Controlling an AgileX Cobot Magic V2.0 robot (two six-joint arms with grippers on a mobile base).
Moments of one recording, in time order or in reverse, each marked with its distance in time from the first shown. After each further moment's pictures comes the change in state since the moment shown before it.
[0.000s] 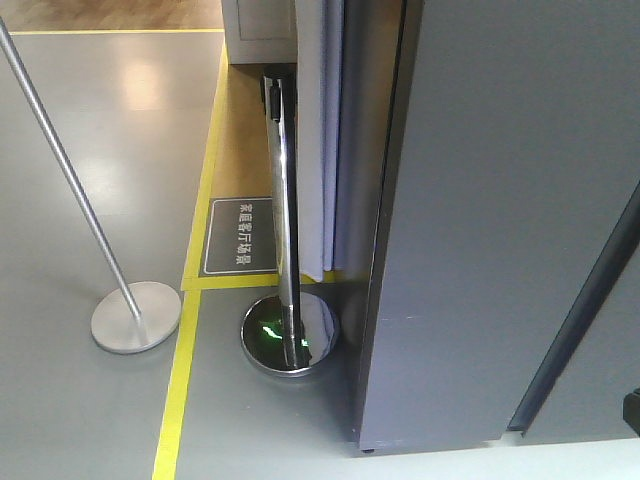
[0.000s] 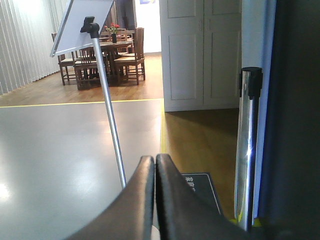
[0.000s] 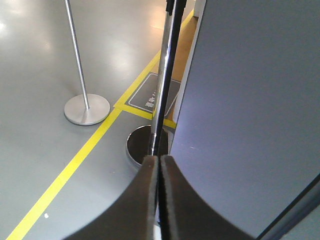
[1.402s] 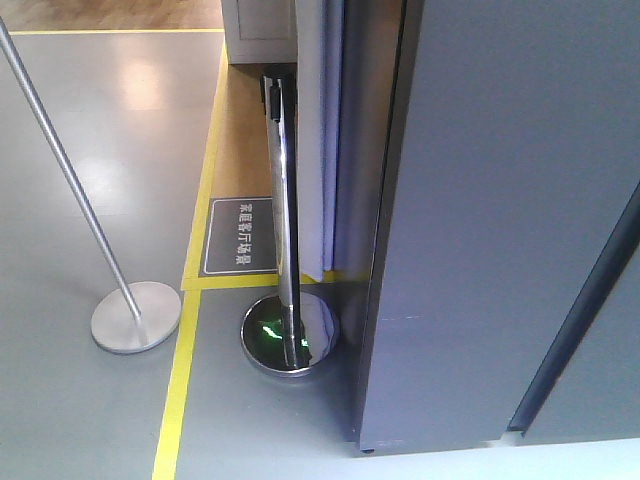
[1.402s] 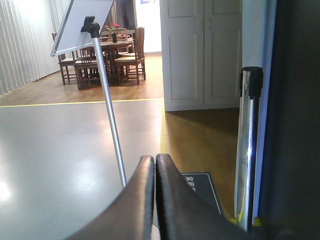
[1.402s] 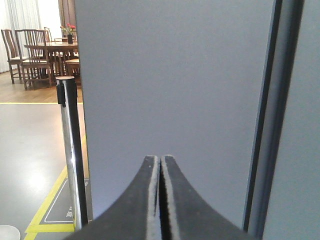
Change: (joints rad) left arm 0.000 0.000 0.000 0.000 0.002 0.000; right arm 0.089 -0.282 0.500 -0.838 -0.769 0.954
